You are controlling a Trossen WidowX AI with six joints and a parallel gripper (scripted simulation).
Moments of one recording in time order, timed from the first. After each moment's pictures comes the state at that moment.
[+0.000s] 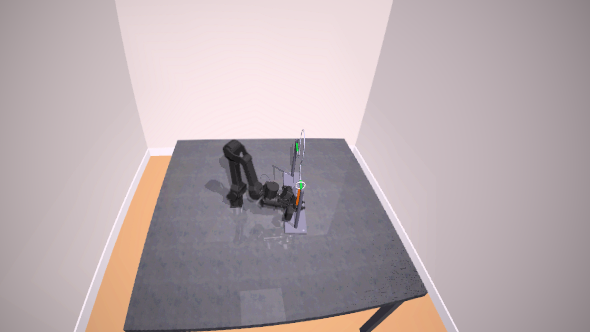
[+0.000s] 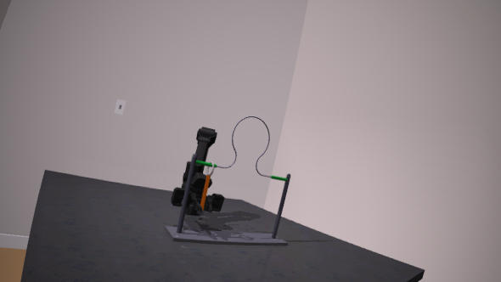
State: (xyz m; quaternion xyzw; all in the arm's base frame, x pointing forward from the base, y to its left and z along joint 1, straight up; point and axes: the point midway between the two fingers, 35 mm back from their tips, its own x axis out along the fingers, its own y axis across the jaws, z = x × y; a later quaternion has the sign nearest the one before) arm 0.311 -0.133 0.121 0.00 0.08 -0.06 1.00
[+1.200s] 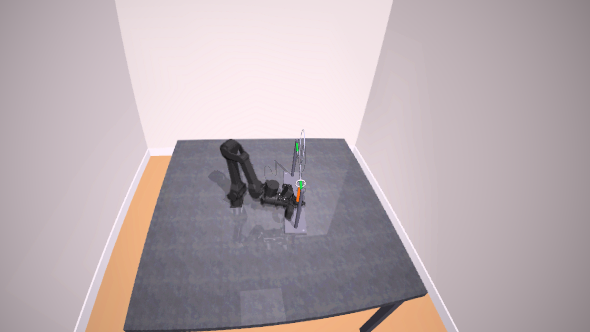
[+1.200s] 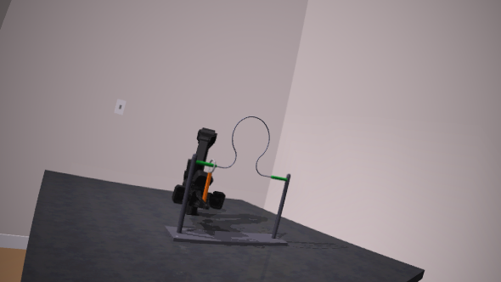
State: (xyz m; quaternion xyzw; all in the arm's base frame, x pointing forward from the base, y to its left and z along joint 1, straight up) arm 0.311 -0.131 0.131 0.00 0.08 -0.06 1.00
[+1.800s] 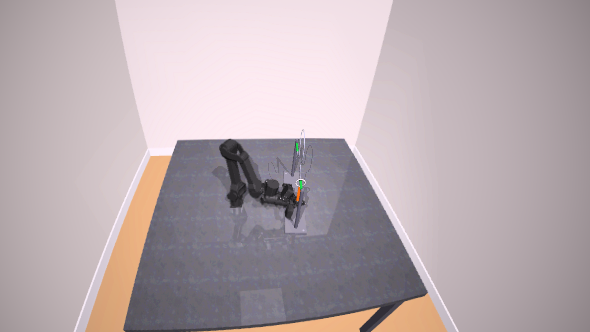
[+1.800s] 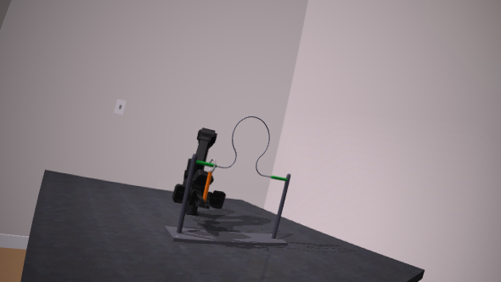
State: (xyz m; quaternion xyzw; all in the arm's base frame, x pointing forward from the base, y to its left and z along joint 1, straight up) arm 0.312 -0.130 0.134 0.00 0.08 -0.06 1.00
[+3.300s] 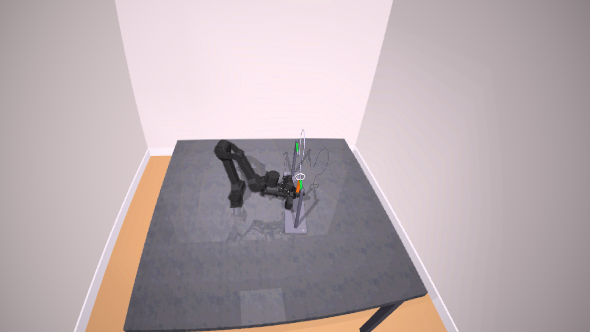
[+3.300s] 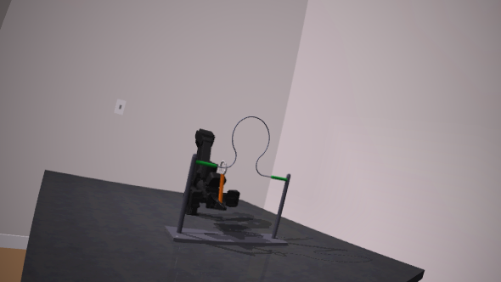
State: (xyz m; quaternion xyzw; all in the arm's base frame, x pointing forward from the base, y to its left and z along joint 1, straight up) arm 0.321 -0.069 0.135 0.07 0.08 -0.05 0.99
